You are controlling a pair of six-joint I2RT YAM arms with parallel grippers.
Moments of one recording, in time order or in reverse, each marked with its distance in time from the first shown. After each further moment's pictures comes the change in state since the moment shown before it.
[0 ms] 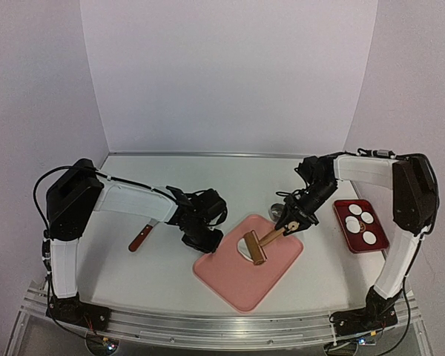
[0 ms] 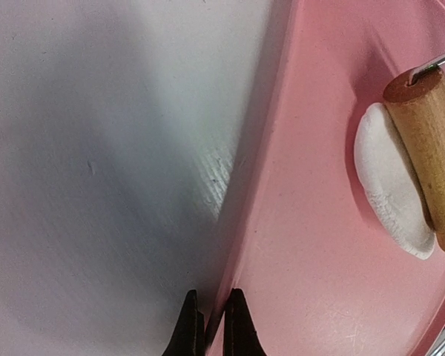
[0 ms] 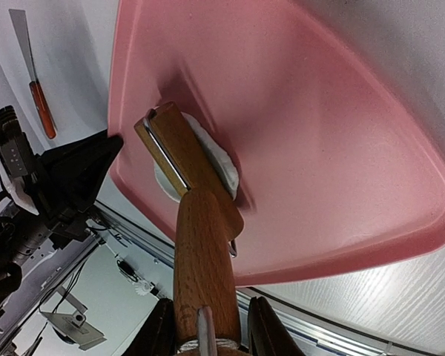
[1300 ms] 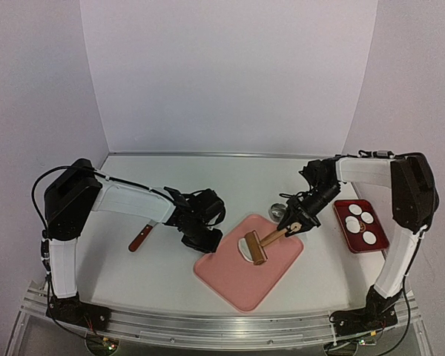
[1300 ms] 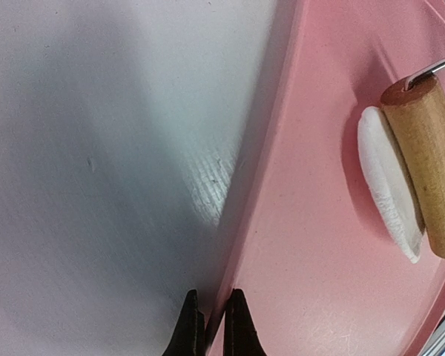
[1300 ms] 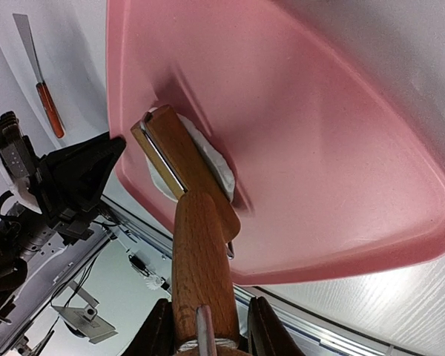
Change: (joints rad) left arm 0.009 -0.012 -0.030 0.040 0.020 -0.035; right arm -0.046 0.021 -0.035 0.015 -0.051 -0.029
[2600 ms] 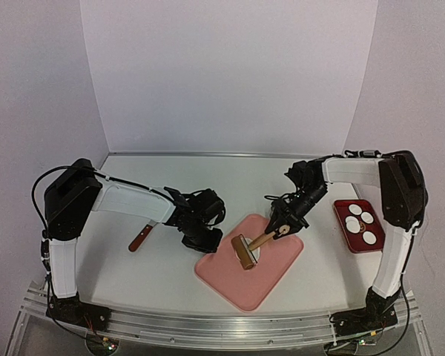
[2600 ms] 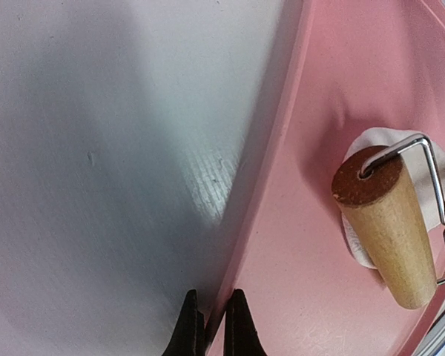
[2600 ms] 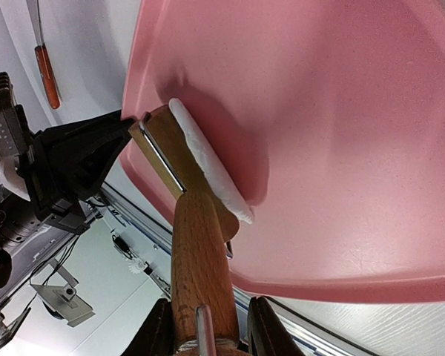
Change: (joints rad) left arm 0.000 0.000 0.000 0.004 0.008 -0.048; right arm 0.083 0.074 0.072 0.000 -0.023 -0.055
